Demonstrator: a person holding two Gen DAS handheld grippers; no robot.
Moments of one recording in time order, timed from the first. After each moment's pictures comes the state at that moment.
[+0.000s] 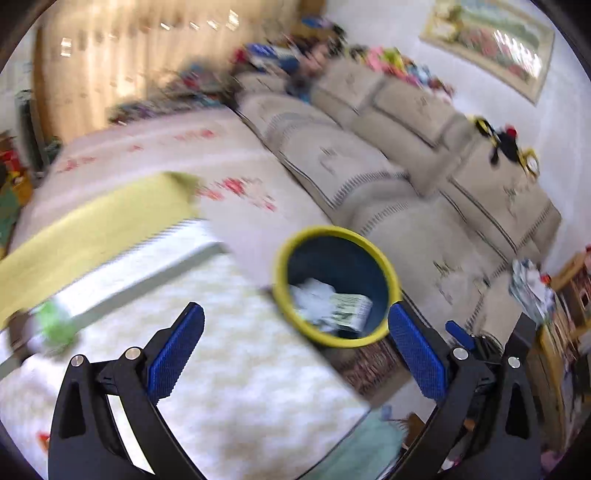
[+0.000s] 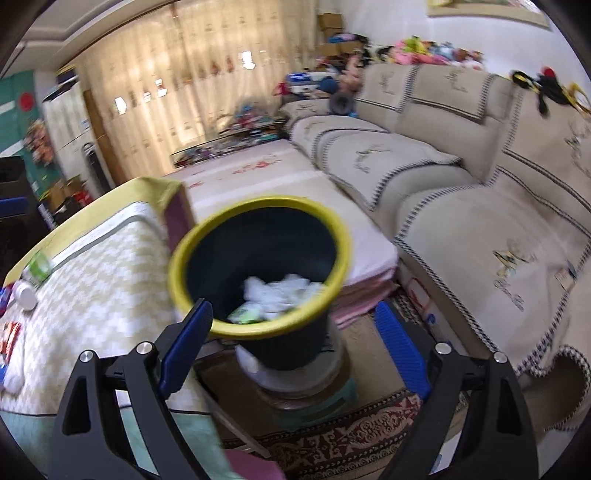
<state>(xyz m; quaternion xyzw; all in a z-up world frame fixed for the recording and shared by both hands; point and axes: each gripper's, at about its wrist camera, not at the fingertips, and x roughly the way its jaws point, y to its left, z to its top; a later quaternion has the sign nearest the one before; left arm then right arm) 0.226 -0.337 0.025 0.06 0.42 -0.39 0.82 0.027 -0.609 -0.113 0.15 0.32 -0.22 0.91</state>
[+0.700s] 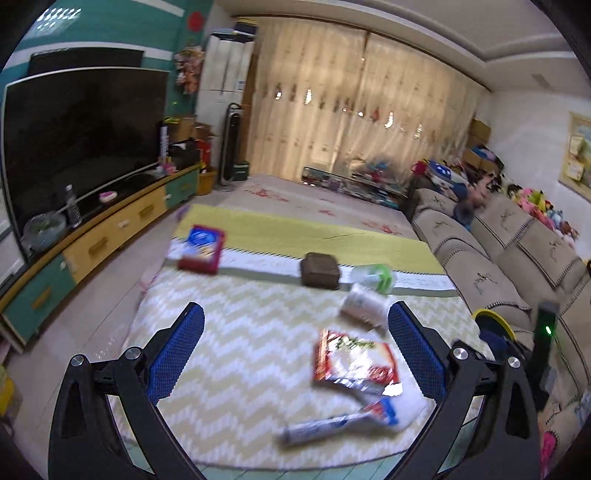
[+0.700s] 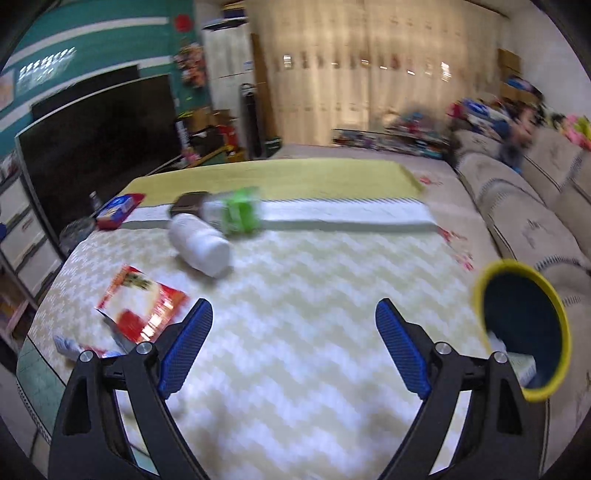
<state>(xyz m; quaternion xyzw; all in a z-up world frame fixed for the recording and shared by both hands) 0.137 0.047 0.013 -0.08 0.29 -0.08 0.95 0.159 -0.348 -0.077 0.02 0.34 0.06 0.94</state>
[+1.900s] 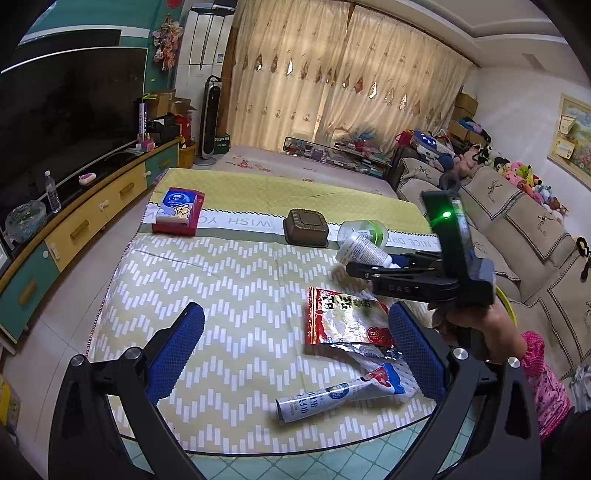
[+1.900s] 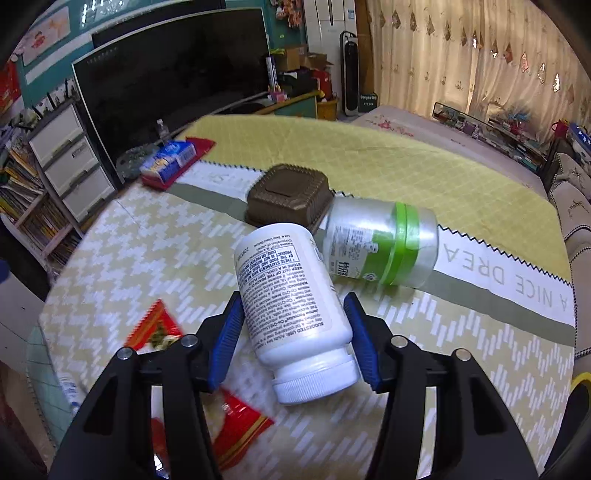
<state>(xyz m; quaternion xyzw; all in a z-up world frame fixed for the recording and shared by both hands) 0.149 0.017 -0.030 -0.07 0.34 -0.13 0.93 0.284 -0.258 -0.098 -0.05 0.43 0.22 0.88</state>
